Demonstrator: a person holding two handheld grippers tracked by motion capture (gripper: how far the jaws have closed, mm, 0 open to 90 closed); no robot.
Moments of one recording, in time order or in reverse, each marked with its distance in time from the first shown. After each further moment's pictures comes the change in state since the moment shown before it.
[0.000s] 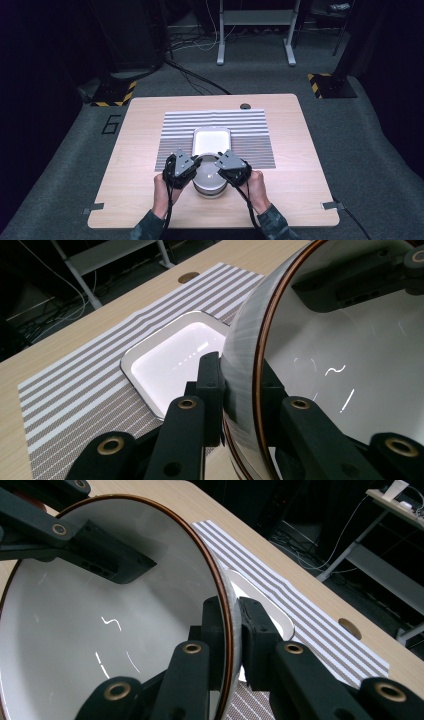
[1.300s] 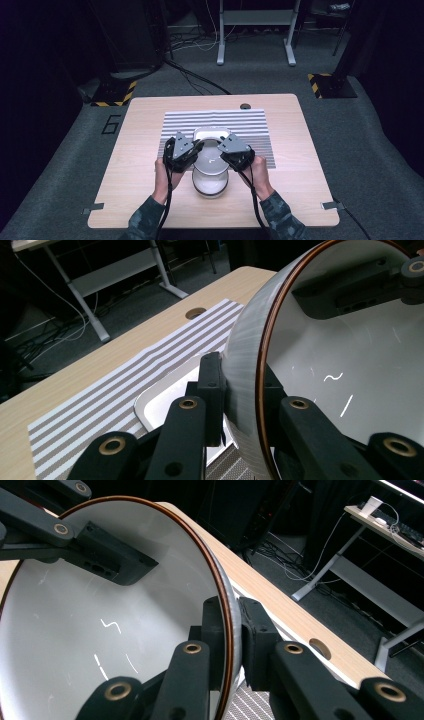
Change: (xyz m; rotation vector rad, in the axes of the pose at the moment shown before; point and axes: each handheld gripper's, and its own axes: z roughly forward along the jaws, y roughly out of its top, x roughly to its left) left arm 0.024 0.040 0.008 -0.067 -0.020 -0.003; right arm -0.033 0.030 -0.001 -0.031 -0.037 0.001
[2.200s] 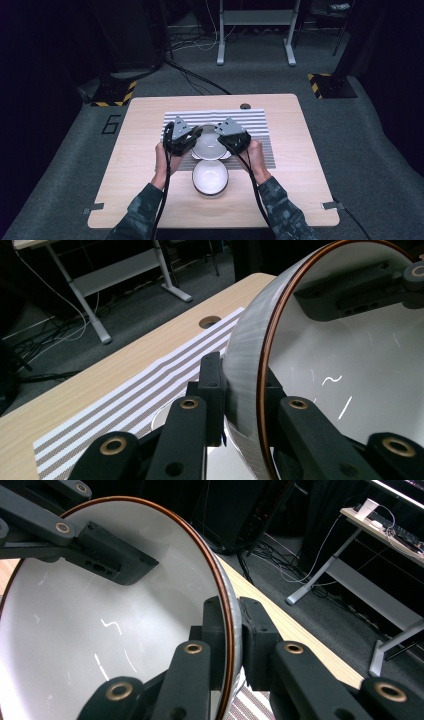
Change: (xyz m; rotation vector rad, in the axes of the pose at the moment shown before) left arm 0.036 0.012 0.027 -0.001 0.003 -0.023; right arm -0.024 0.016 0.036 0.003 -0.006 -0.013
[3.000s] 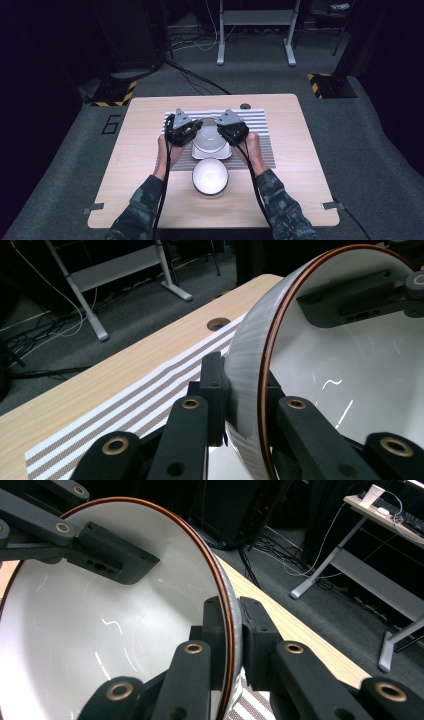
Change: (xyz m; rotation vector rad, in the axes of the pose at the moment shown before) left arm 0.022 0.000 0.027 -0.005 -0.007 -0.038; right arm -0.016 -0.001 0.031 0.020 0.010 0.047
